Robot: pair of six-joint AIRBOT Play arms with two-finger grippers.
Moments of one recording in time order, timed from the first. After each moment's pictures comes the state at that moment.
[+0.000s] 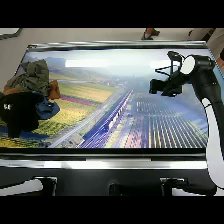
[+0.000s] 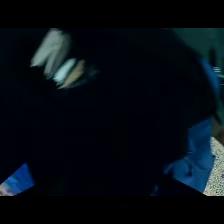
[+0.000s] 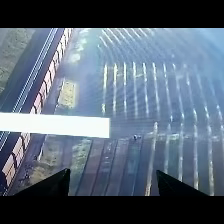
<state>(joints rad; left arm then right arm) 0.63 -1.41 1.41 1.37 -1.23 -1.82 0.09 -1.48 1.64 -1.43 1.35 1.72</state>
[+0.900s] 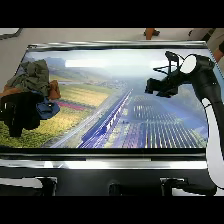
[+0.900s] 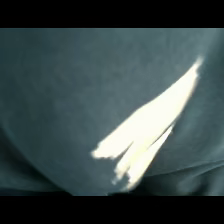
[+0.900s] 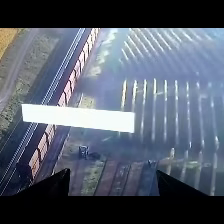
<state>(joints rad) 0.78 -1.66 1.24 0.83 -0.97 -1.46 0.09 -1.48 1.64 -1.32 1.36 1.71</state>
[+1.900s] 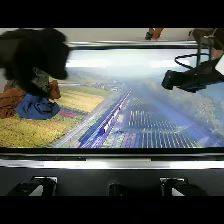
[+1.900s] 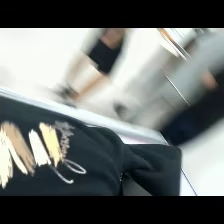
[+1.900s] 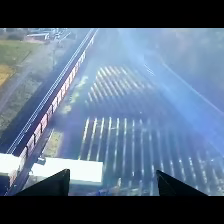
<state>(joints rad) -0.03 -0.91 1.37 0.77 -0.78 -1.42 0.09 -1.18 1.64 -1.49 1.42 1.71</state>
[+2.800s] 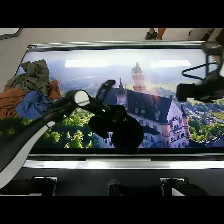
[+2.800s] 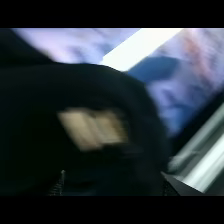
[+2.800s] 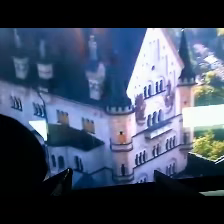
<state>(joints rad) -0.57 -1.54 1.48 1.07 -1.11 -1.50 0.09 -1.21 1.61 -1.66 1.65 1.70</state>
